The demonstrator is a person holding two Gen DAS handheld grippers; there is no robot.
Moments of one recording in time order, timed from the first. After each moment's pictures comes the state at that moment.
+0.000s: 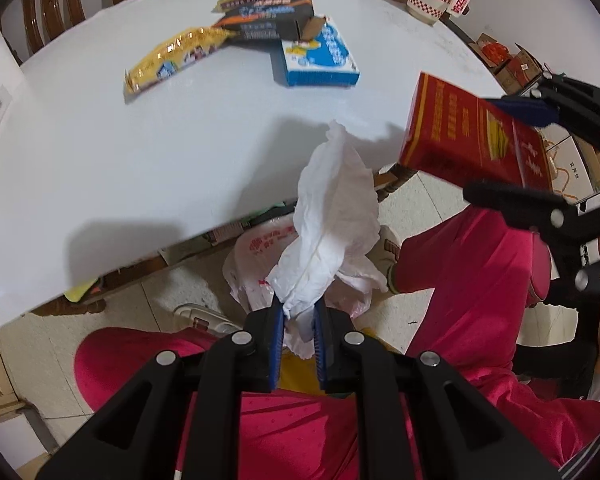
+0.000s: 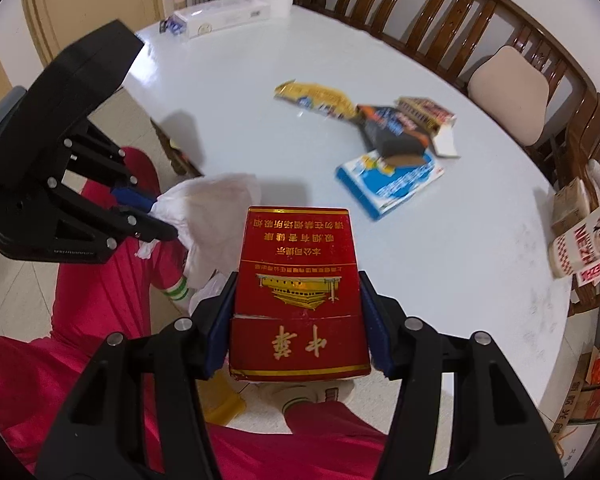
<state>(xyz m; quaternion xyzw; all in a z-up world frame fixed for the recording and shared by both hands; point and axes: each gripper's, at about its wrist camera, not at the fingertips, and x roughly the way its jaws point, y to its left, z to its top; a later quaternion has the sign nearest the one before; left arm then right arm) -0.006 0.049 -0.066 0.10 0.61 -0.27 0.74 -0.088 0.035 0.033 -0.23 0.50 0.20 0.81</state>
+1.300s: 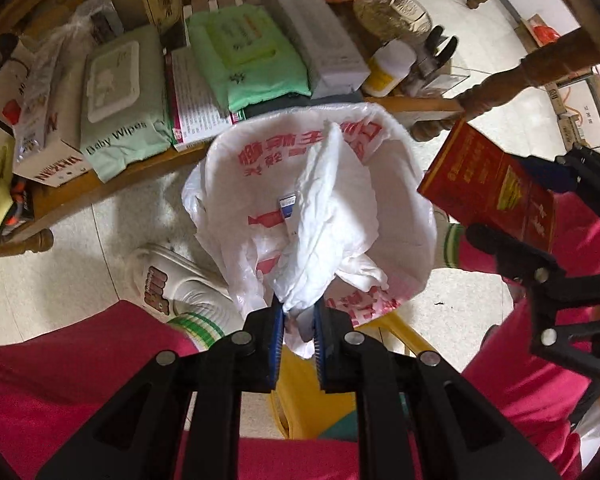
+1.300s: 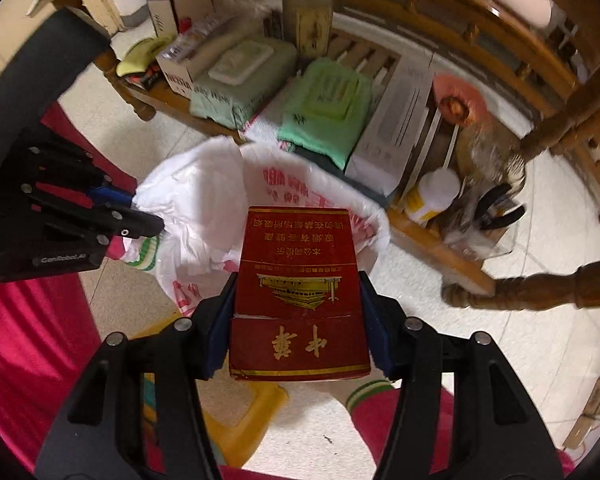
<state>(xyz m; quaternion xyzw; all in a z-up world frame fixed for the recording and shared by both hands) 0.005 0.036 -0.285 0.08 0.71 -0.22 0.67 -0.081 0.012 -0.197 -0.14 0.60 0.14 0.78</state>
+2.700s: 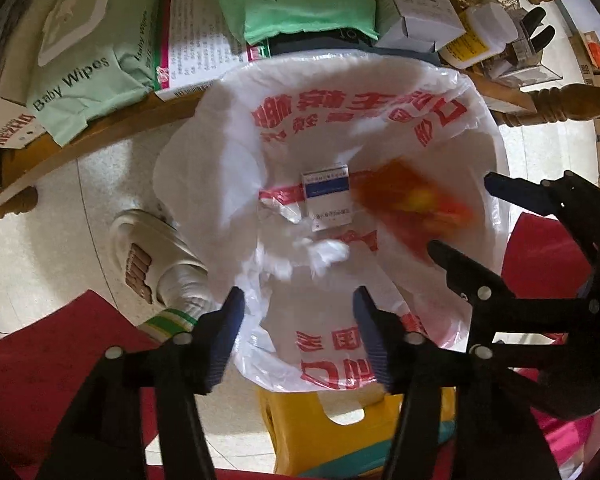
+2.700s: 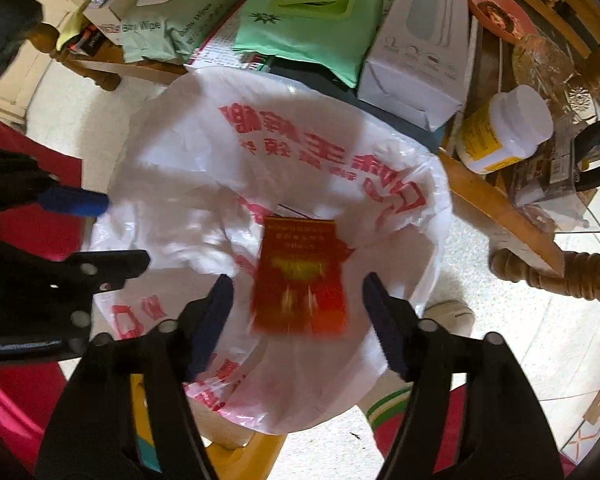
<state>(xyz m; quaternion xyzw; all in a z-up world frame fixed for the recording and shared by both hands) 0.038 0.028 -0.372 0.07 0.77 -0.15 0.62 -0.034 -0.004 -0.317 -0.09 0.68 0.12 0.71</state>
